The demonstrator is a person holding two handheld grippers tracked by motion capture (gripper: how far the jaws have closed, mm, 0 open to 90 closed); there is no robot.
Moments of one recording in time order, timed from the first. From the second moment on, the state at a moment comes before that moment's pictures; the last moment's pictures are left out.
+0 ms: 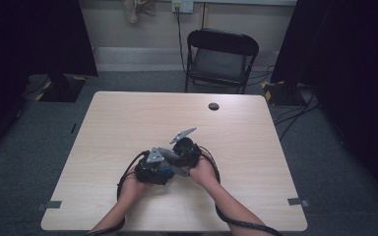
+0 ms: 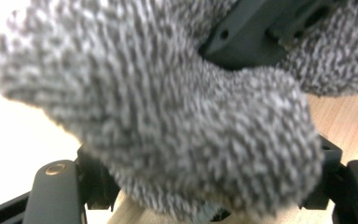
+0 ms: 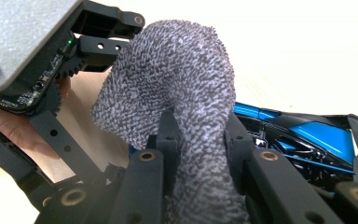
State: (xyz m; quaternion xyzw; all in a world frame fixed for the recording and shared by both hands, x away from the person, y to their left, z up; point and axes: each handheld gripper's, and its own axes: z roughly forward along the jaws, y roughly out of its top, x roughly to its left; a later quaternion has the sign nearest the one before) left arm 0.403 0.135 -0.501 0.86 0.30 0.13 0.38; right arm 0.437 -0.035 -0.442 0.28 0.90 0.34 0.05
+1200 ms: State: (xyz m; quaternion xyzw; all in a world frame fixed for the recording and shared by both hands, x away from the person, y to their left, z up) left arm 0.402 0.135 -0.501 0.86 0.31 0.13 0.39; right arm 0.469 -0.072 -0.442 0.36 0.88 0.30 0.10
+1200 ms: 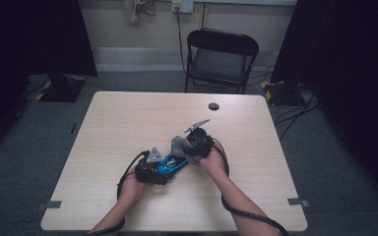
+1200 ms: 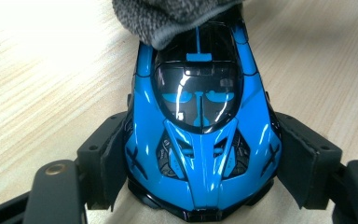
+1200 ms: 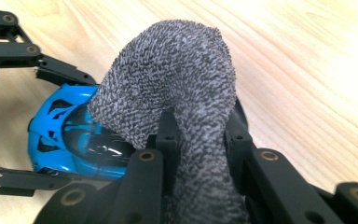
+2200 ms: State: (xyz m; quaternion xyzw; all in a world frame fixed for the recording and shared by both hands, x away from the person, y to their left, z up) left arm 0.402 0.135 -0.501 0.86 0.31 0.13 0.39; right arm 0.489 -0.095 -0.445 0.40 0.85 0.32 0.10
